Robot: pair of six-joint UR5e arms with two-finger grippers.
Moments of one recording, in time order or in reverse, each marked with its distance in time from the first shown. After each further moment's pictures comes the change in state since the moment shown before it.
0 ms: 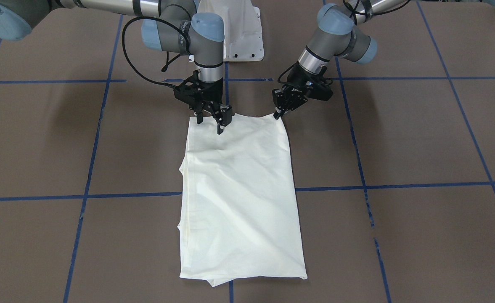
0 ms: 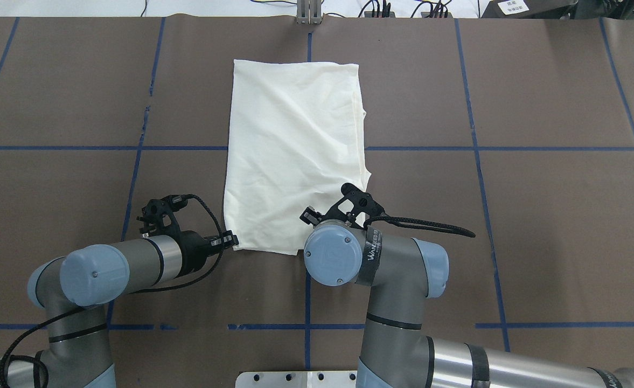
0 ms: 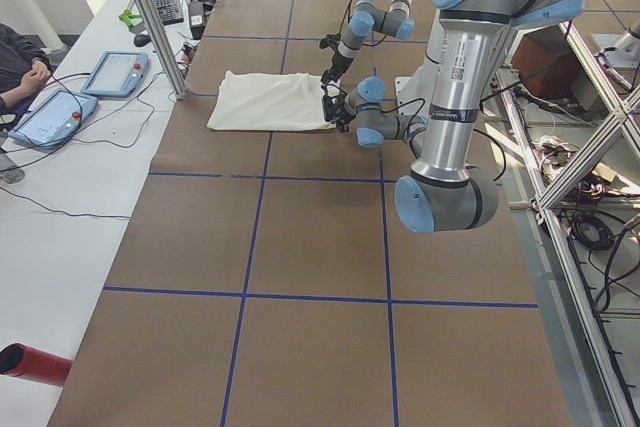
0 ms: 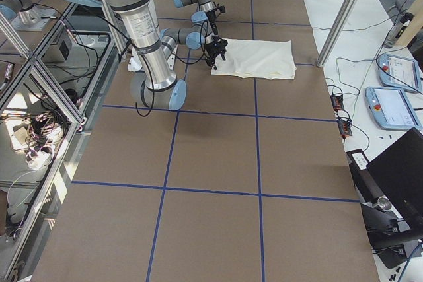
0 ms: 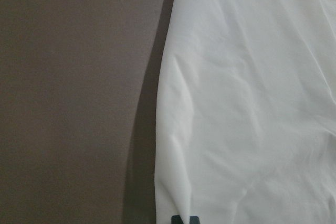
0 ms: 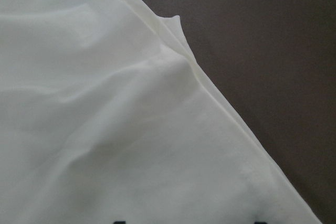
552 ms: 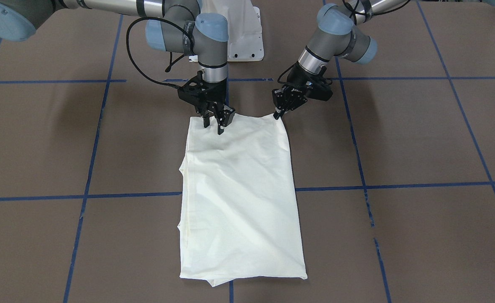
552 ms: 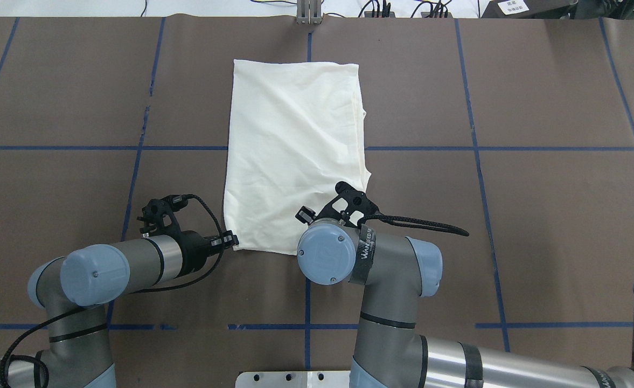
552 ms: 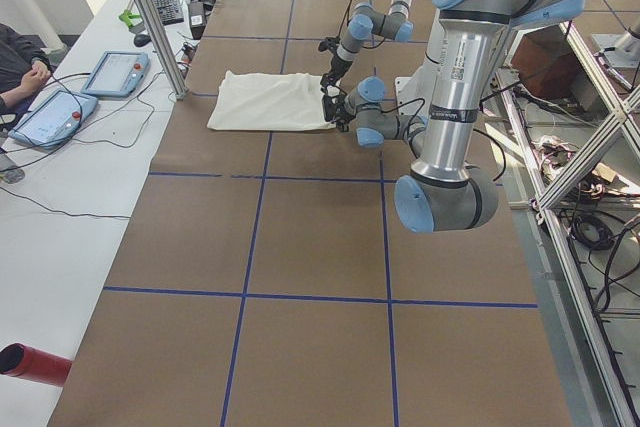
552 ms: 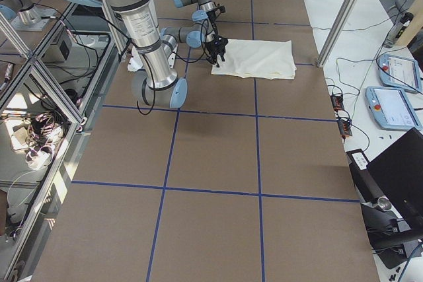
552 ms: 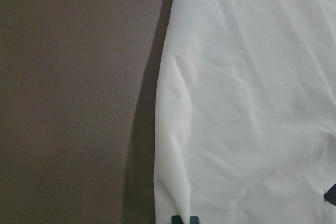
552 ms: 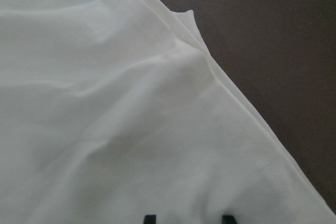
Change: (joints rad) left arm 0.000 -0.001 0.001 0.000 0.000 0.001; right arm 0.000 0.020 -0.010 0.004 -0.001 0.001
